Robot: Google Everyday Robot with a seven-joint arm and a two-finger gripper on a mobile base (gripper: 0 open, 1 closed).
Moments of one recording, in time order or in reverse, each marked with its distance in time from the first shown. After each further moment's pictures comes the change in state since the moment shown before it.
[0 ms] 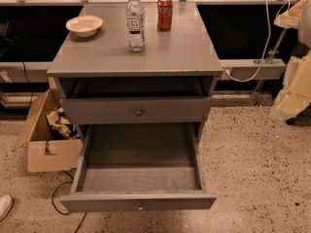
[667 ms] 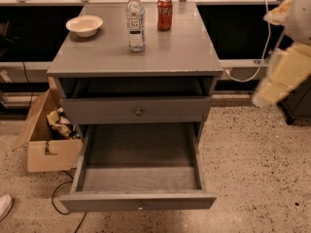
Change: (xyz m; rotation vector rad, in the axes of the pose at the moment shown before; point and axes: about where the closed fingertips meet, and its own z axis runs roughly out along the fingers) arm -0.016 -0.019 0.016 0.006 -0.086 0.039
